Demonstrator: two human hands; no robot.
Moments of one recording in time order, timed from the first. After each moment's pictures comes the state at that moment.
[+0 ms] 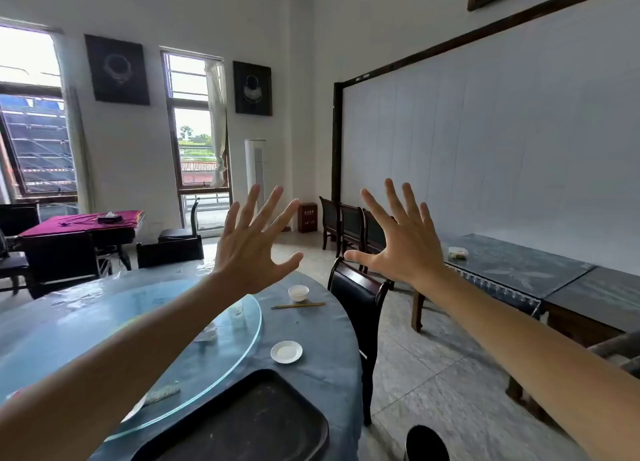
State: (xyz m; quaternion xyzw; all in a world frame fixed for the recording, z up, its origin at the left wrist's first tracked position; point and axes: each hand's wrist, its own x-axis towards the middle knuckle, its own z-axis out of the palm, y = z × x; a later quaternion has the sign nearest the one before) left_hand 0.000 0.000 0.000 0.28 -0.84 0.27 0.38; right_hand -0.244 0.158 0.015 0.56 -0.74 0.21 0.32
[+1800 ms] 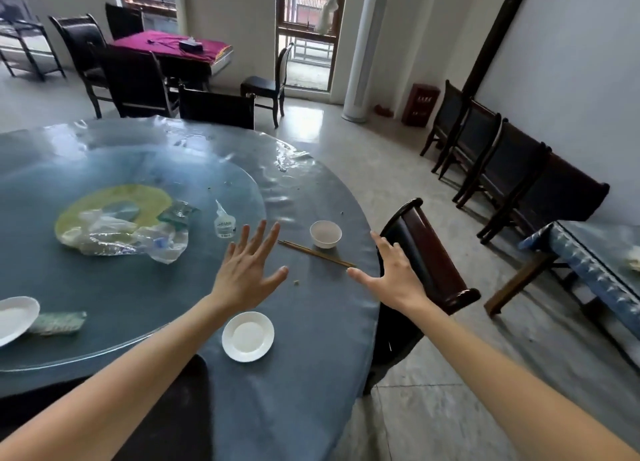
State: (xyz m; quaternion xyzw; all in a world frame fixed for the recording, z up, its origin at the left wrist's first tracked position) left_hand -0.280 -0.380 -0.295 0.58 -0.78 -0.12 0.18; right_hand -0.580 -0.352 -0.270 0.64 -0.71 0.20 -0.20
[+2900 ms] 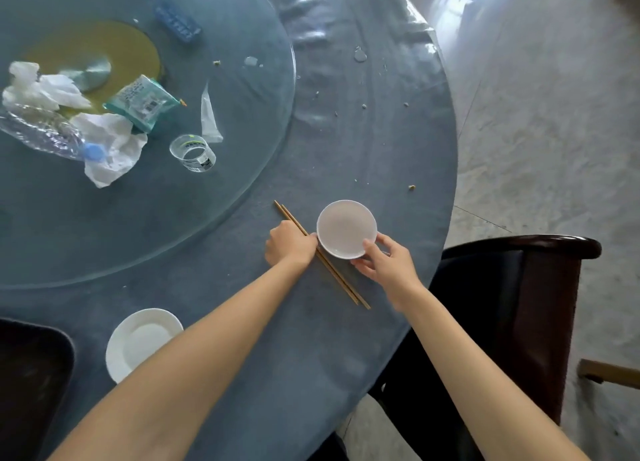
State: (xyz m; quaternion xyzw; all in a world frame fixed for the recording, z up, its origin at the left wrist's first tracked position) left_hand -0.470 -0.683 -0.500 0.91 -0.23 -0.32 0.12; right_hand -0.651 -0.715 -0.508 0.36 -0.61 0.21 -0.67
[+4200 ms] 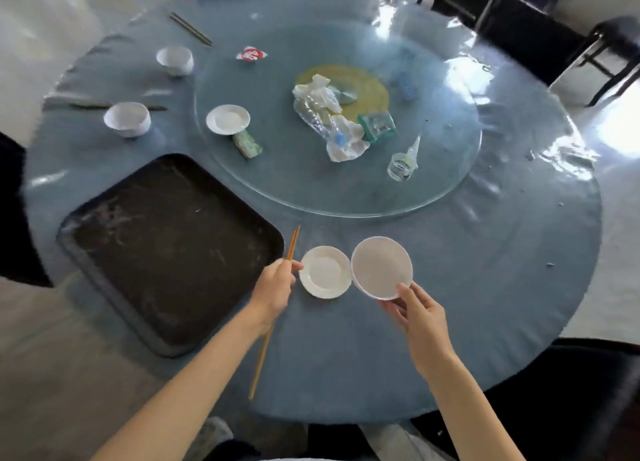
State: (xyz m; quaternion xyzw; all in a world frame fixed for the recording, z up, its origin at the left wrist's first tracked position) left_hand -0.334 -0.300 -0.415 0.76 -0.02 -0.38 0.53; right_hand -0.531 -0.463 -0.399 0.46 -0.49 0.17 -0.72
